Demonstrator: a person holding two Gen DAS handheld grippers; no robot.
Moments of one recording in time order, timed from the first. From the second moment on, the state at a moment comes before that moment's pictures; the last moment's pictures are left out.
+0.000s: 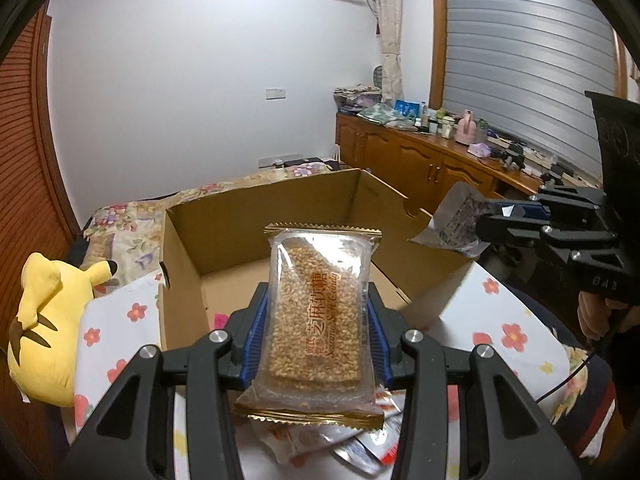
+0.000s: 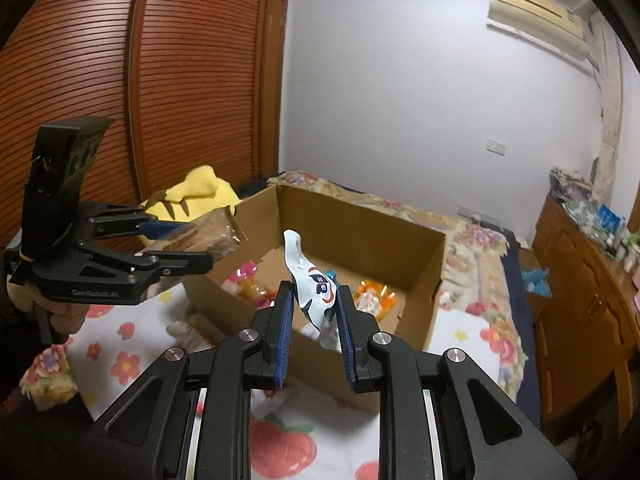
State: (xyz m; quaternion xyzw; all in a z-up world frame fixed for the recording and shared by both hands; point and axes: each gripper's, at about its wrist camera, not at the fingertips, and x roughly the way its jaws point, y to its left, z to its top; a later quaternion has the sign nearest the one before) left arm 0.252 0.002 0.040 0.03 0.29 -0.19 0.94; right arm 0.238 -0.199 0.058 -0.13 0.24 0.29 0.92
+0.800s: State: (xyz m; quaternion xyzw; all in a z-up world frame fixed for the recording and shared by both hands) left arm 0.308 -0.002 0.010 0.03 0.33 -0.16 0.93; right arm 0.311 -0.195 0.001 -0.10 0.32 0.30 0.89
